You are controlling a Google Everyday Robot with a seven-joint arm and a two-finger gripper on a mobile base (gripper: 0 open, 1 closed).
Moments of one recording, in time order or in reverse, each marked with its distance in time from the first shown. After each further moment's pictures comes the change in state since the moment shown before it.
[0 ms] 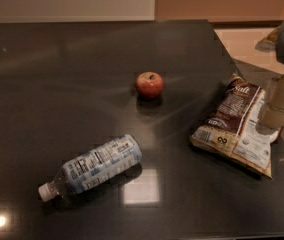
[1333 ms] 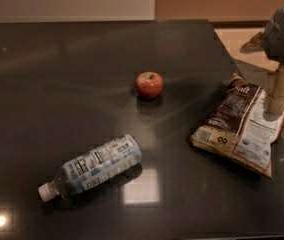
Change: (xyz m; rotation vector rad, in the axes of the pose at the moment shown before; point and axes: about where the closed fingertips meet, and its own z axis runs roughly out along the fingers) arm 0.019 -0.048 0.045 -0.116 0.023 -0.213
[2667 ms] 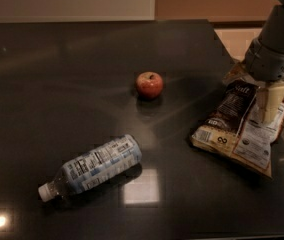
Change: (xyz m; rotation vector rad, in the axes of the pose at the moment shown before) arm 0.026 -0.013 0.071 -0.158 0.035 -0.301
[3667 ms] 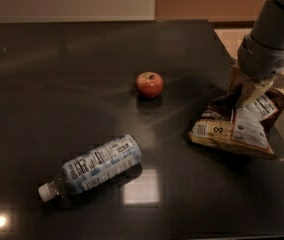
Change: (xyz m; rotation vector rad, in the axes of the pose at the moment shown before) arm -0.017 -0.009 -0.007 0.007 0.013 -0.068
